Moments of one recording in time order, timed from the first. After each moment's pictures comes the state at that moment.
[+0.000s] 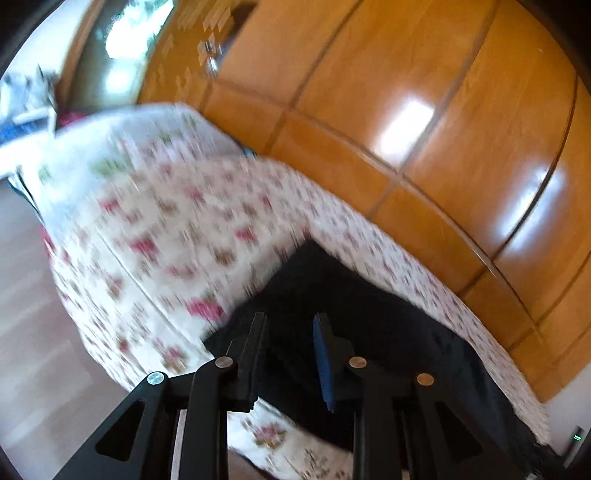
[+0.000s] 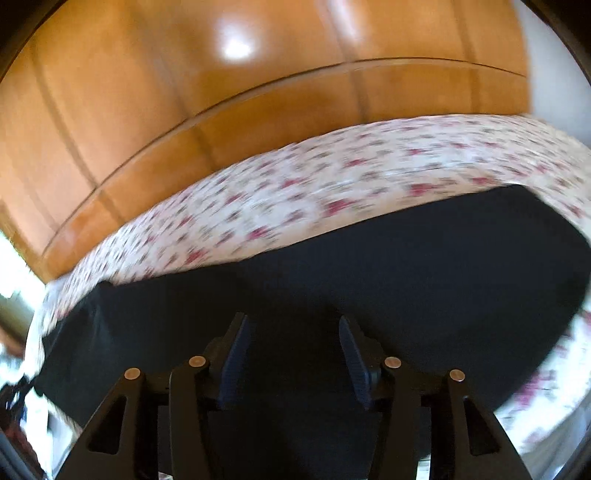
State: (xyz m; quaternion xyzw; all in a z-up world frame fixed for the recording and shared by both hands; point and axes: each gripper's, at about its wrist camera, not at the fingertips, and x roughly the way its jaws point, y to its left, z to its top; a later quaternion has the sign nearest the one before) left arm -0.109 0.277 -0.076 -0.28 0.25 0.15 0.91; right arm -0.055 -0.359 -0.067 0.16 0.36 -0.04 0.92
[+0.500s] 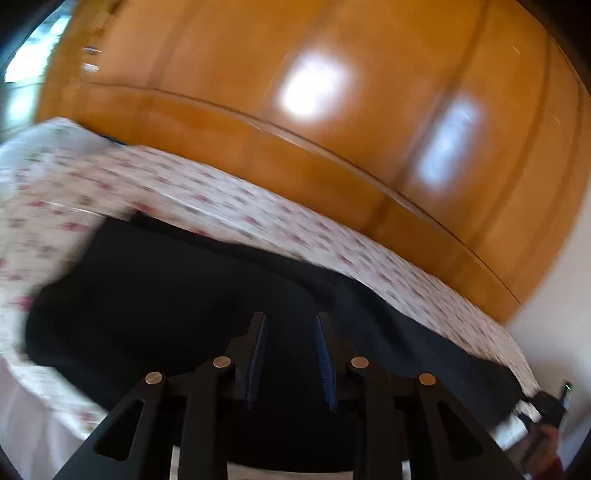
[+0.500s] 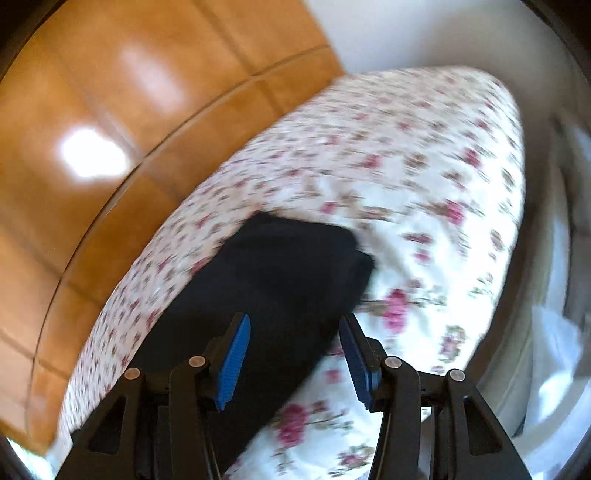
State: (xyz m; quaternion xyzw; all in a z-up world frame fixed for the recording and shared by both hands) left arm -0.046 0.145 -0.068 -0.22 0.30 -0.08 0.93; right arm -0.122 -0.510 -0.070 0.35 0.30 -0.26 0.85
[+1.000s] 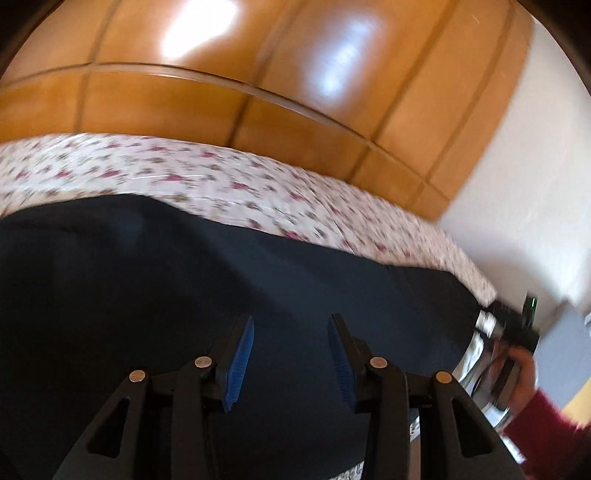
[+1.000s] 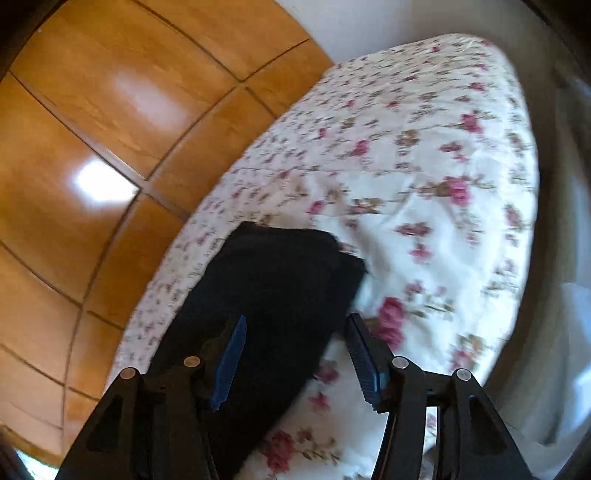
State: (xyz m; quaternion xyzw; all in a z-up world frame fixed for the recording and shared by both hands) left arm -0.004 -0.016 -0.086 -0.11 0.38 -0.28 0.88; right arm -0.119 -0.528 -0.092 0.40 0.25 -0.20 0.86
